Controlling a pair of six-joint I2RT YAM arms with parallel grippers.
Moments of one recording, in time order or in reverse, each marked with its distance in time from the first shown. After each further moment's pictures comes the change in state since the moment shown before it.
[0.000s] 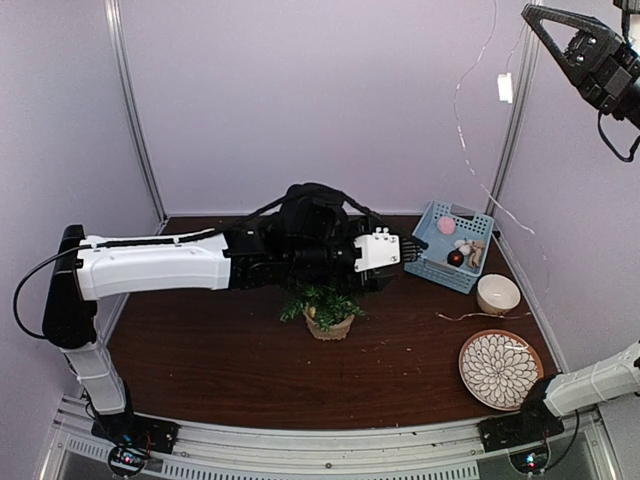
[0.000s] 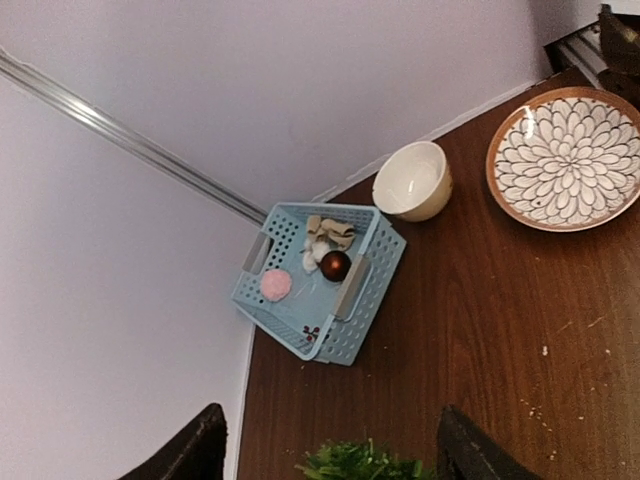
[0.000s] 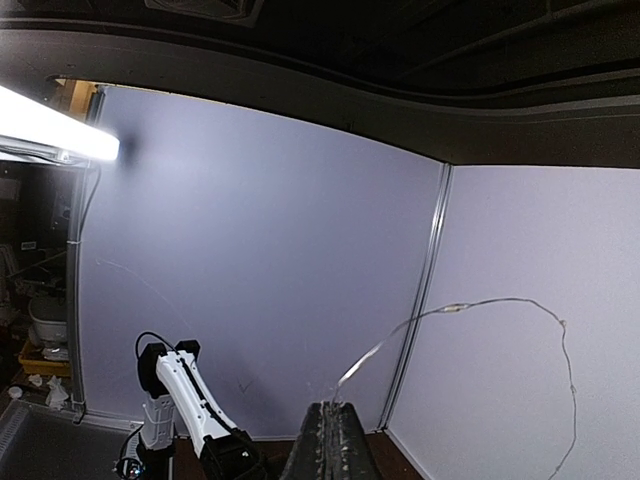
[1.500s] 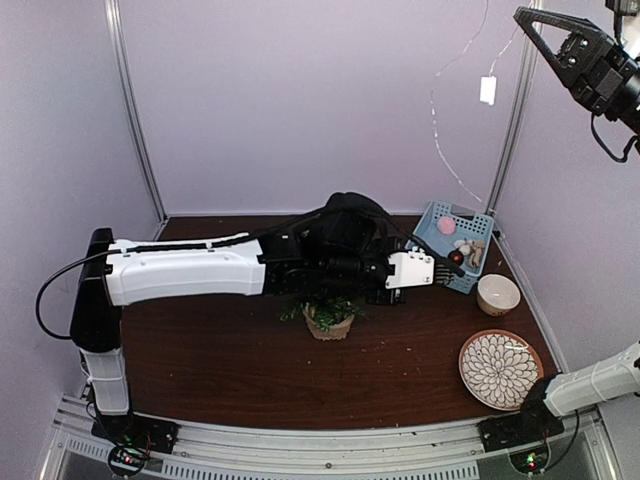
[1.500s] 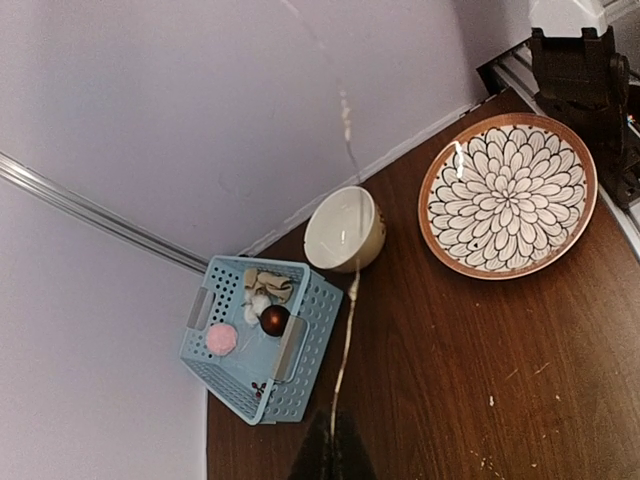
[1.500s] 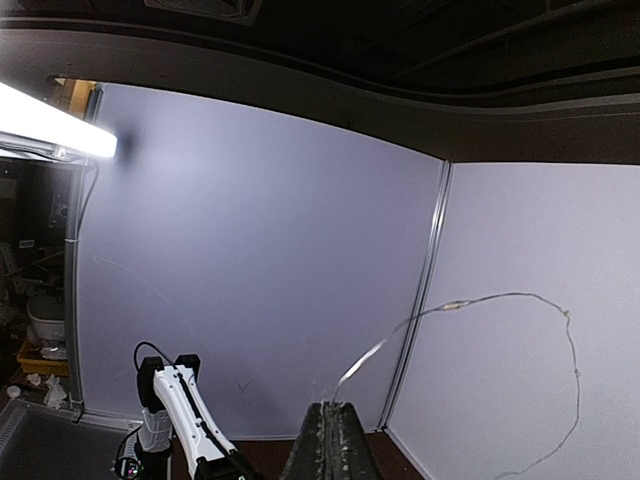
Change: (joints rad) left arm -0.068 0.153 0.202 -0.122 0.094 0.009; right arm 0.000 0.000 -0.034 0.030 0.000 0.001
